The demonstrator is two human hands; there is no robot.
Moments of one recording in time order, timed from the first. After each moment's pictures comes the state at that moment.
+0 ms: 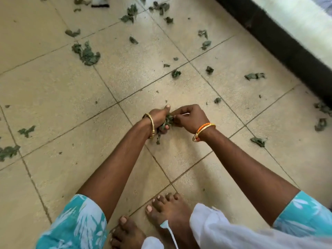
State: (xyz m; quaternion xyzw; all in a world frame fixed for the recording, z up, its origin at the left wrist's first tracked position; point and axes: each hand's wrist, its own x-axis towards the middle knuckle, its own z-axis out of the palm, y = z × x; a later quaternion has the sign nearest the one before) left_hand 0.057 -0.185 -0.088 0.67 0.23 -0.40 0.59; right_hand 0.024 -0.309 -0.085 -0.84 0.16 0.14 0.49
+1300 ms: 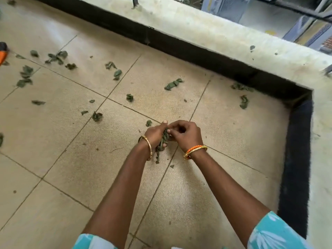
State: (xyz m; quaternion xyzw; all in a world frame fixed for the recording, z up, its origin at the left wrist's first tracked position) left_hand 0.055 -0.365 -0.098 0.69 0.07 -0.49 0.54; right_hand -0.027 -0.450 -0.089 -0.76 0.35 -0.11 0.53
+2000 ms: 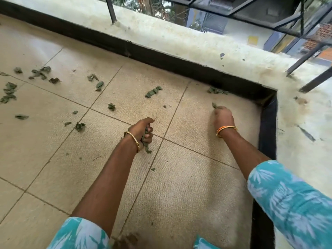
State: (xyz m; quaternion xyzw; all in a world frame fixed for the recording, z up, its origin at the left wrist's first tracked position) left_hand 0.054 -0.399 -0.075 0.60 0.13 -0.52 0.60; right_hand -0.094 -0.651 -0.136 -0.89 0.43 -0.04 0.13
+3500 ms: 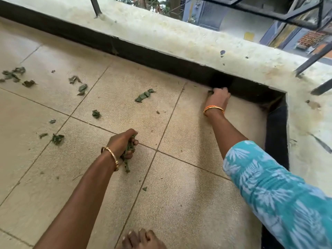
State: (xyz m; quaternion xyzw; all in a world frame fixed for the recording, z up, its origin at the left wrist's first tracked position) left_hand 0.081 -0.391 -0.097 0.68 0.12 -0.46 0.56; right_hand -0.001 -0.695 -0.139 -0.78 0.58 -0.19 0.15
